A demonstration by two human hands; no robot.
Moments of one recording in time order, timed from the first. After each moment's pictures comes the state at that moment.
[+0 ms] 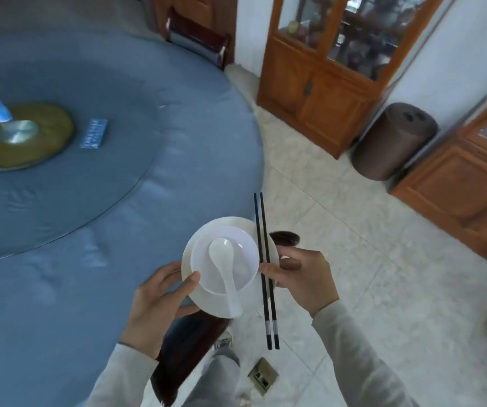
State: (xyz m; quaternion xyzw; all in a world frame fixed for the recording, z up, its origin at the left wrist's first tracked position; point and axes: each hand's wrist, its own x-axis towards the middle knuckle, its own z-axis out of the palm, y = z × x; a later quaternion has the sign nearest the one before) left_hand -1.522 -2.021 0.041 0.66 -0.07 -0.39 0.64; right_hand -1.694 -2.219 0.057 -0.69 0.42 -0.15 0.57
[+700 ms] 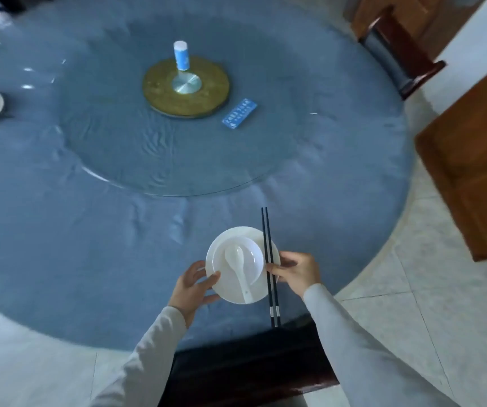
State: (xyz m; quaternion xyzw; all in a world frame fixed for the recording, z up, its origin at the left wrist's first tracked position) left_hand -1.425 -2.043 -0.074 0.61 0.24 -0.29 0.70; right_hand -1.443 -2.294 -0.067 -0.76 0.30 0.13 0.57
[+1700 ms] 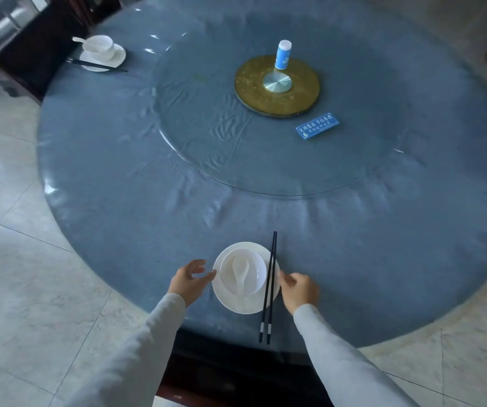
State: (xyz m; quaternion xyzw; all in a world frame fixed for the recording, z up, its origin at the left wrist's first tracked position) left_hand -1.442 -2.037 -0.113 0.72 0.37 -0.20 0.55; right_hand -1.404 -2.290 -0.121 -0.89 0.22 0.24 0.33
